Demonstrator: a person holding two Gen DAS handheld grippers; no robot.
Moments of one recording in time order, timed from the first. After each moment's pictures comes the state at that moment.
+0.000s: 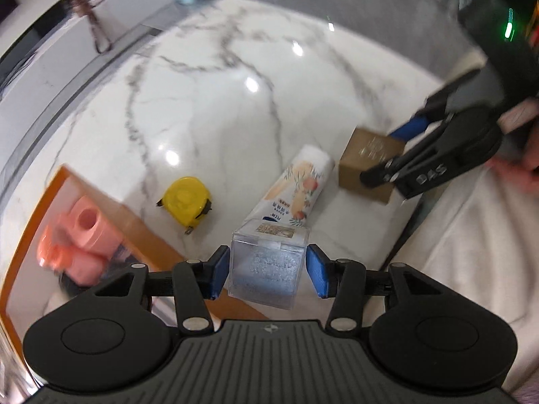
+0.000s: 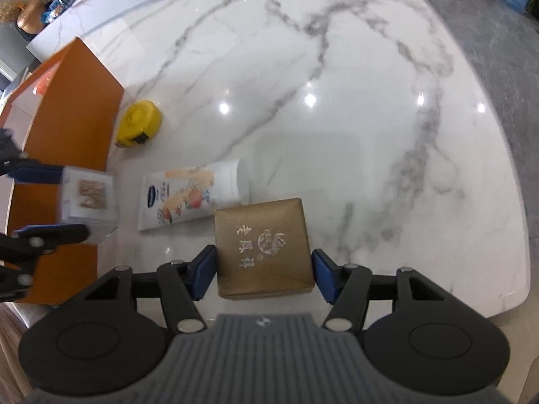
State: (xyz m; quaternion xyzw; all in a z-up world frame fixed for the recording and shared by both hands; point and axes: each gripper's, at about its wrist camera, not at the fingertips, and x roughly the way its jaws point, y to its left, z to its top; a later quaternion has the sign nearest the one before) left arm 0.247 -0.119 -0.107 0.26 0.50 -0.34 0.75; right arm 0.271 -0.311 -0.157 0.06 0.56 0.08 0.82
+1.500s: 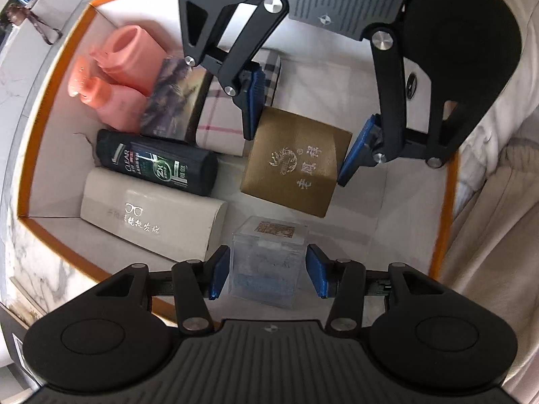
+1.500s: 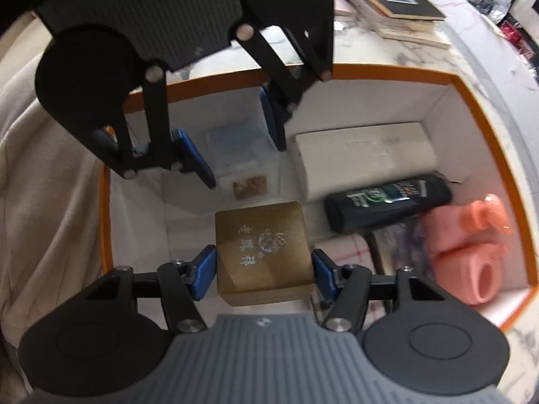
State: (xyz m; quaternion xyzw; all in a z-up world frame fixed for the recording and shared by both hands) left arm 0.233 0.049 -0.156 0.45 0.52 -0.38 0.61; right arm 0.278 0.005 -0.145 -0.40 0.41 0.55 0.61
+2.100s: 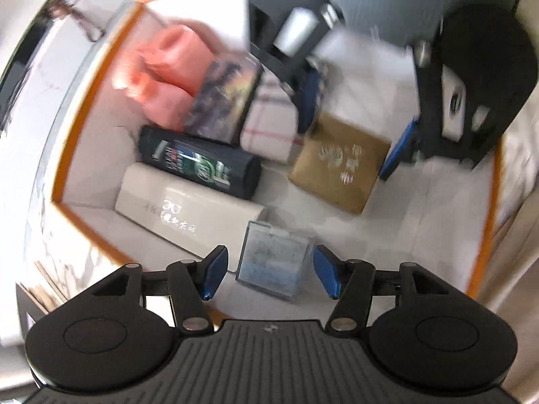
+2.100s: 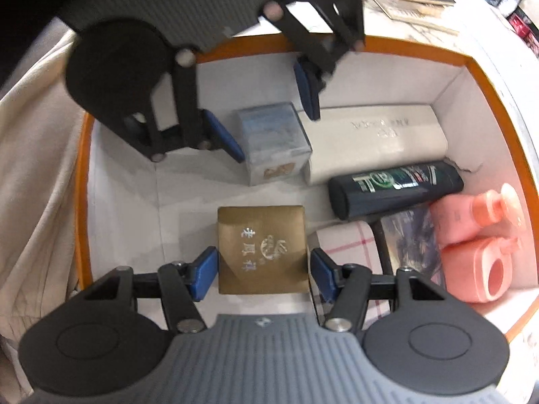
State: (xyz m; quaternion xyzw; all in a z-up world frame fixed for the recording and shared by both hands) left arm 0.224 0.060 -0.133 0.43 0.49 -0.33 0.68; right arm 0.280 0.011 -0.158 -0.42 0.43 0.53 0.60
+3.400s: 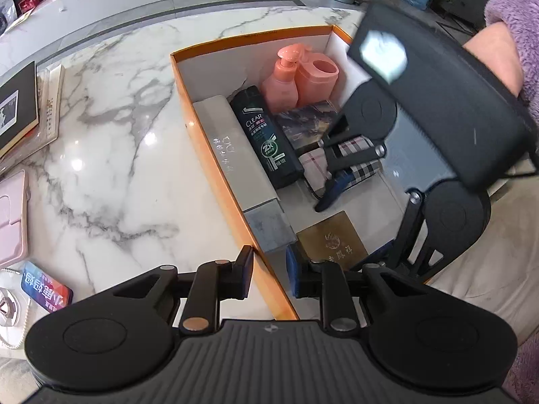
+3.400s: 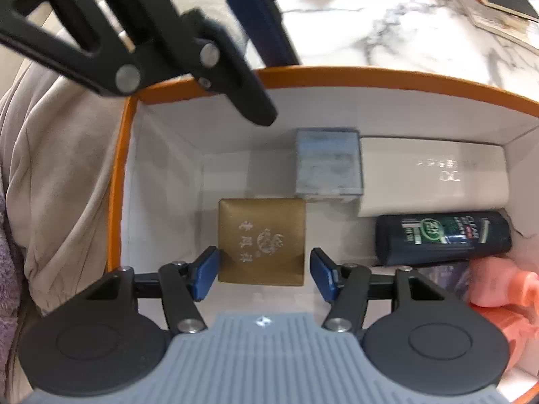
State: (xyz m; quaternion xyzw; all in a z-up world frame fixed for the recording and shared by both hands) left arm 0.214 0.127 -0.085 0.06 0.56 -0.19 0.80; right arm 0.298 0.059 -0.158 -0.43 0.47 0.60 0.49
